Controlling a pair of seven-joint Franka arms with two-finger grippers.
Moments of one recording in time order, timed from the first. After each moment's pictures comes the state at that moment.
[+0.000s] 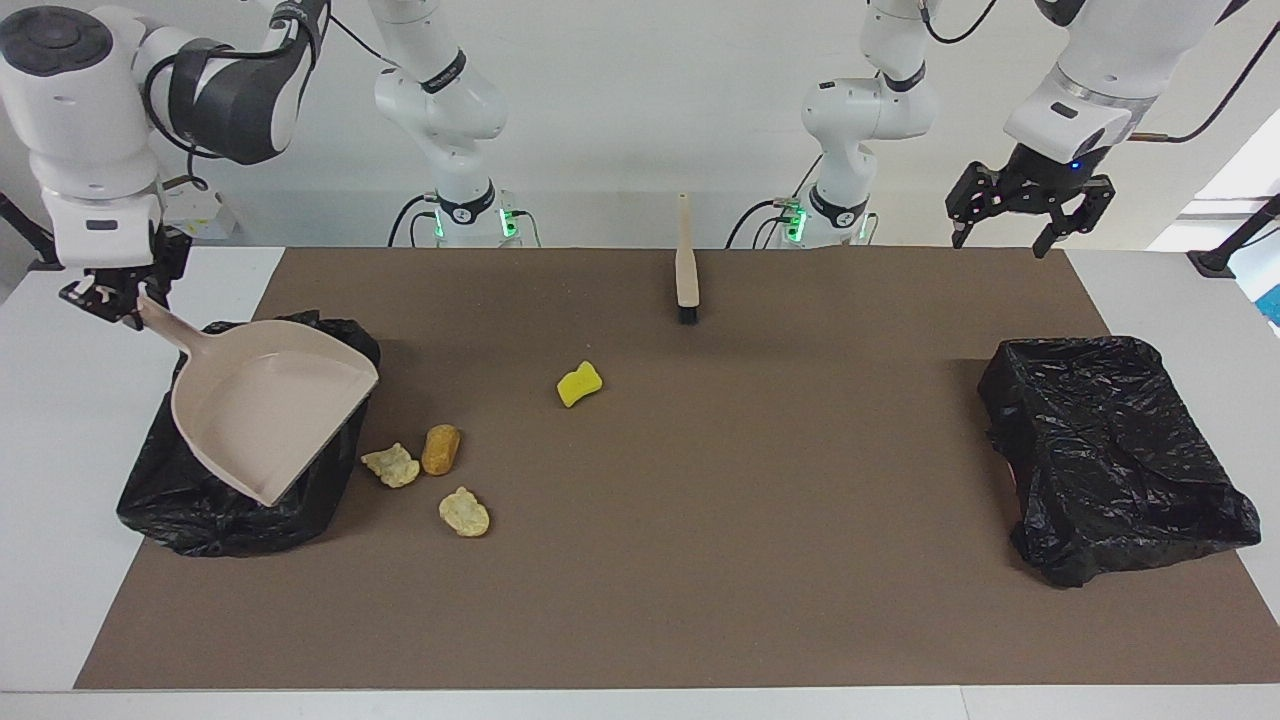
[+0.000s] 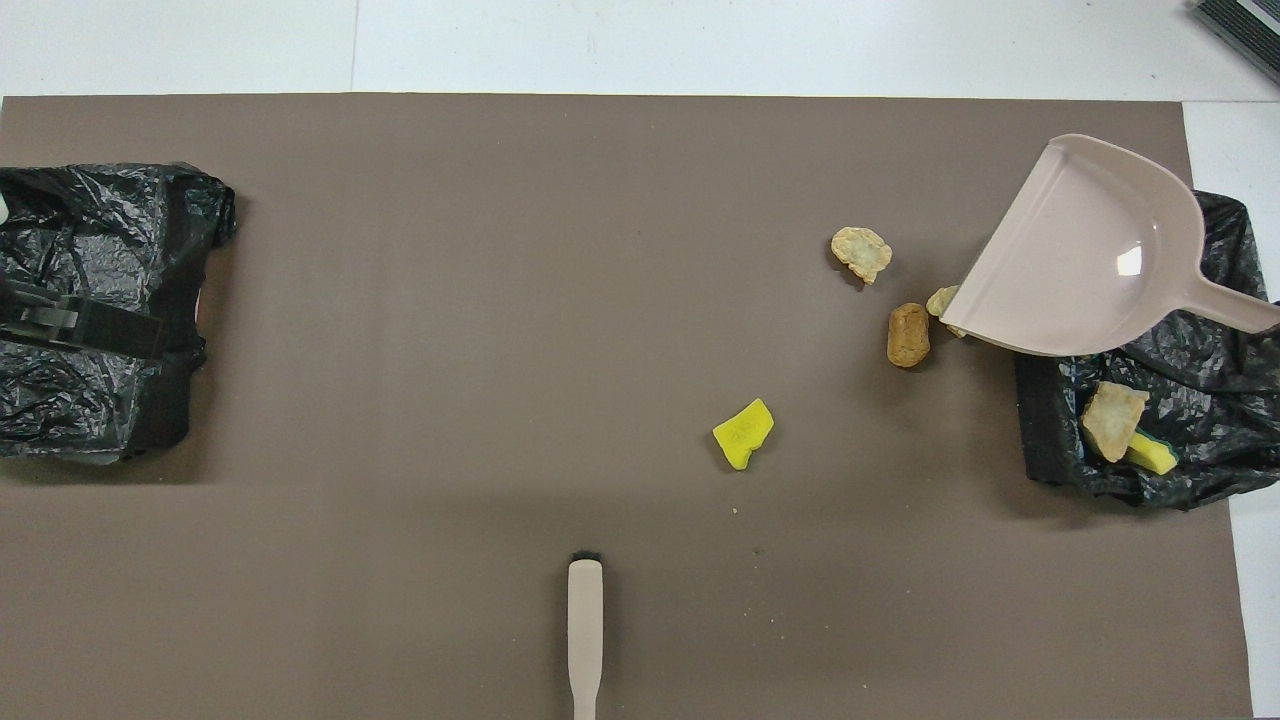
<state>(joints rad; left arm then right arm) -0.06 -0.02 -0.06 -1.48 0.00 1.48 0.10 -0.21 0.06 0.10 -1.64 -0.28 1.68 -0.97</state>
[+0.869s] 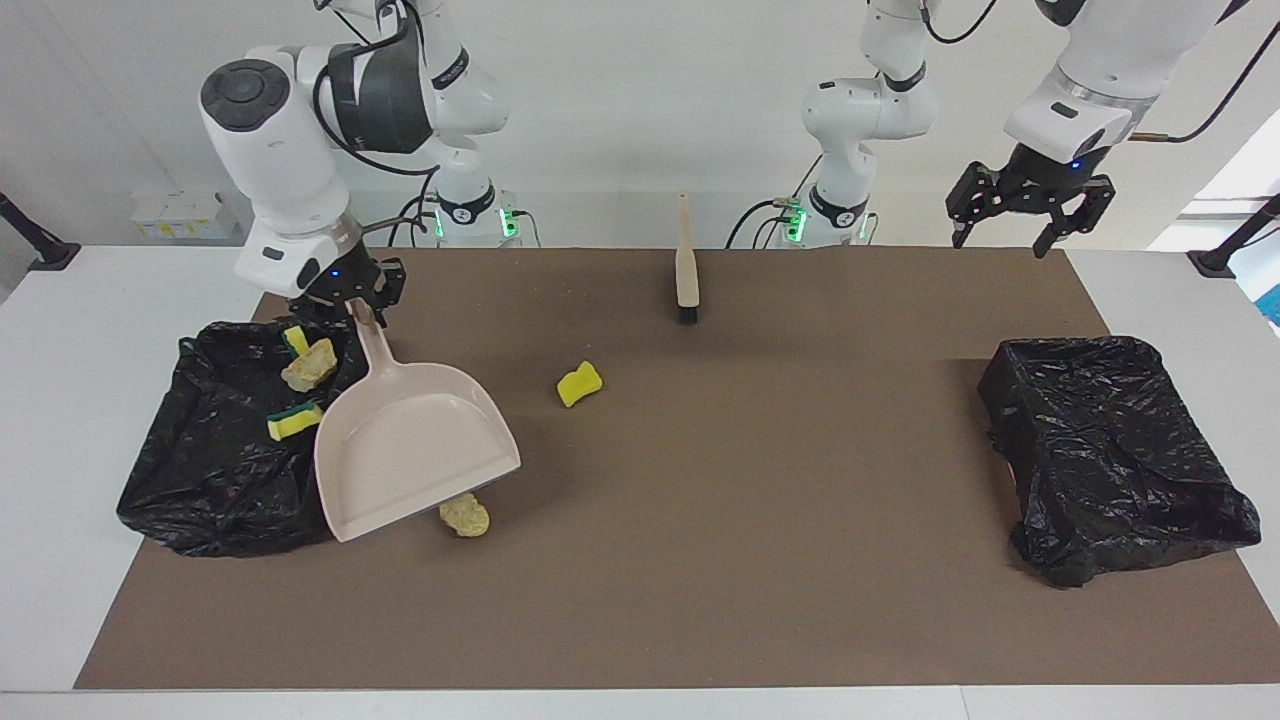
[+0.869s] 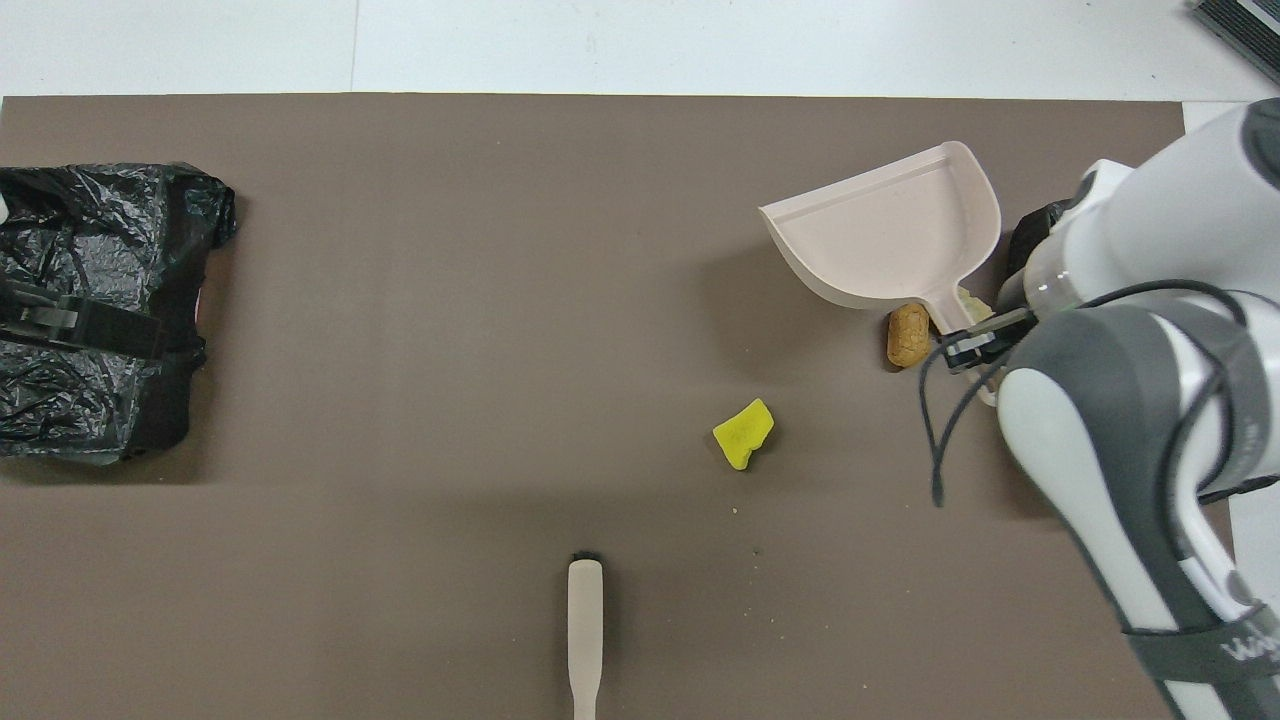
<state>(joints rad) -0.06 -0.02 -0.06 -1.48 0.00 1.48 0.10 0.08 0.10 0.10 -1.71 -0.01 1.70 -0.07</state>
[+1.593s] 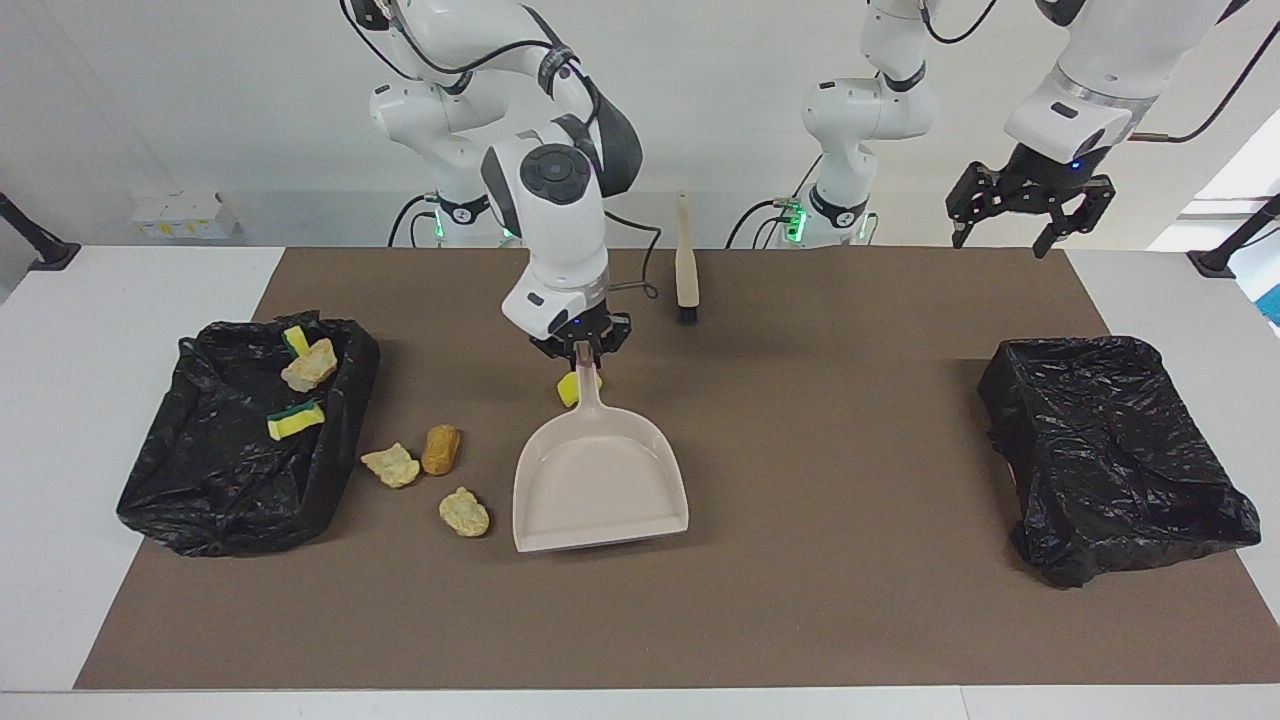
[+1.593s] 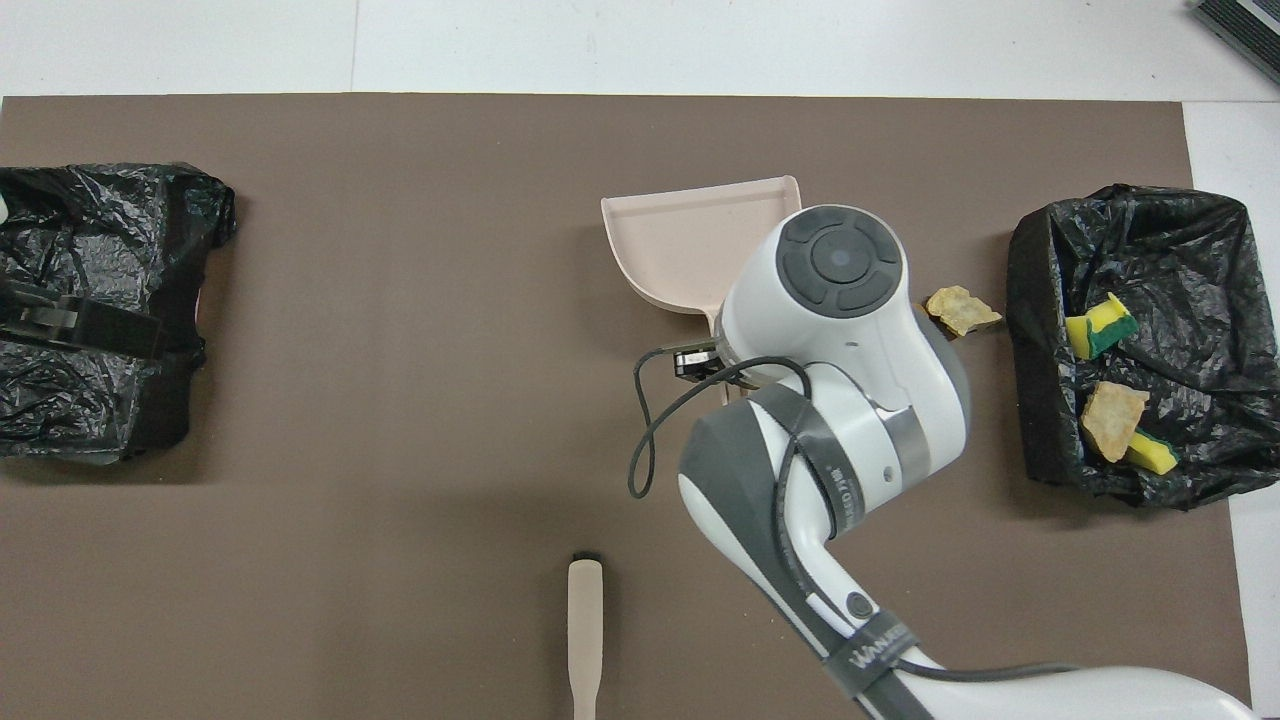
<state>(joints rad) -0.06 -0.02 -0.06 -1.48 0.00 1.48 0.10 0.40 0.27 0.10 -1.70 0.01 1.96 0.44</state>
